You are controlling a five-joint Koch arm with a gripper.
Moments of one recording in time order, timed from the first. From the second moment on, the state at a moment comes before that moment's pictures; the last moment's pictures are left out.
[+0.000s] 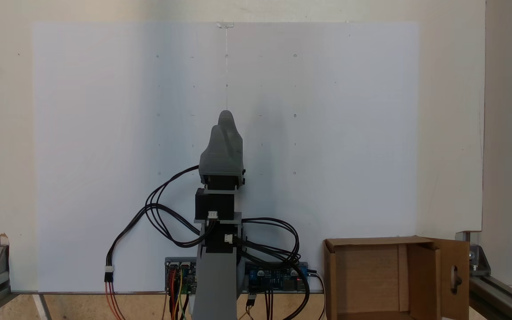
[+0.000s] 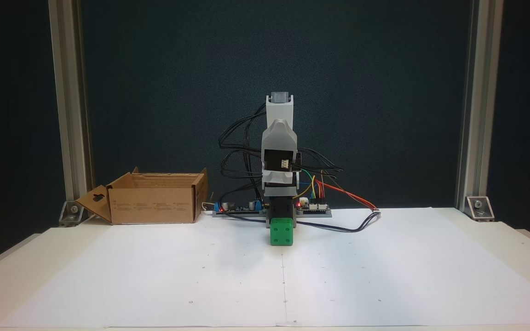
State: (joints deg) arm 1.0 129.5 176.5 -84.9 -5.4
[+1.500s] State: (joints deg) arm 3.1 129.5 131.2 5.5 -5.4
